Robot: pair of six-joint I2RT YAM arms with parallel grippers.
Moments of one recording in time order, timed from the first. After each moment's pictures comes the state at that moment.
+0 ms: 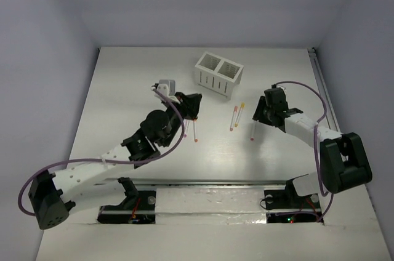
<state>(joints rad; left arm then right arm) -0.97 1.02 0.79 0.38 -0.51 -0.48 0.27 1.39 0.74 -0.19 0.17 0.56</state>
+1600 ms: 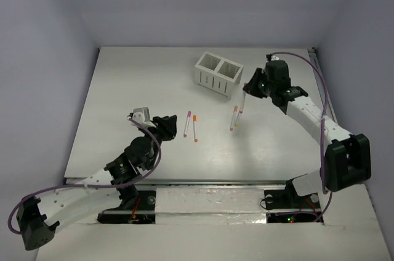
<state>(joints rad) -0.98 0.59 0.35 0.23 -0.74 -0.57 0.30 1.40 1.06 -0.30 -0.07 0.55</state>
